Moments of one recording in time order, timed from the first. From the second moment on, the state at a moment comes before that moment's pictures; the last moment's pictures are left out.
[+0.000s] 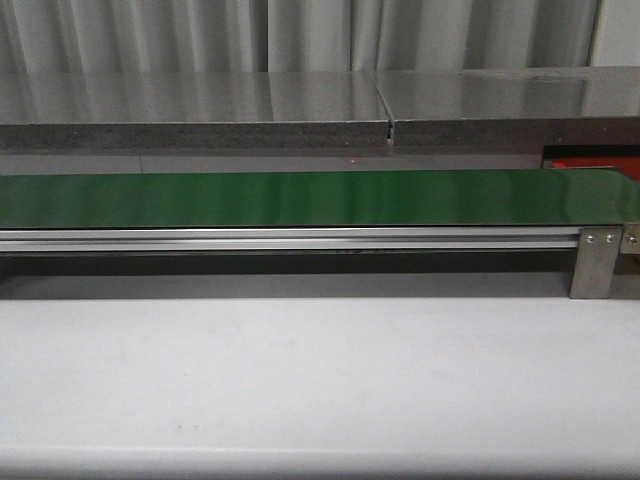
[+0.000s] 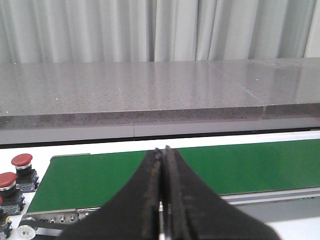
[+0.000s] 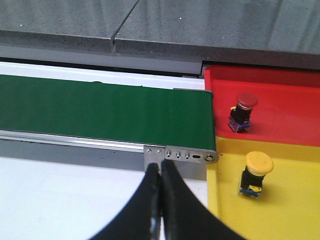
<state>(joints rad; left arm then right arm) -0.12 0.22 -0.37 -0.21 0.26 0.28 -0.14 0.37 -0.46 0.41 0.49 -0.38</state>
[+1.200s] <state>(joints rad) 0.00 1.10 -0.77 -0.22 0.29 0.24 -0.14 0.37 -0.46 0.41 0.49 -0.38</state>
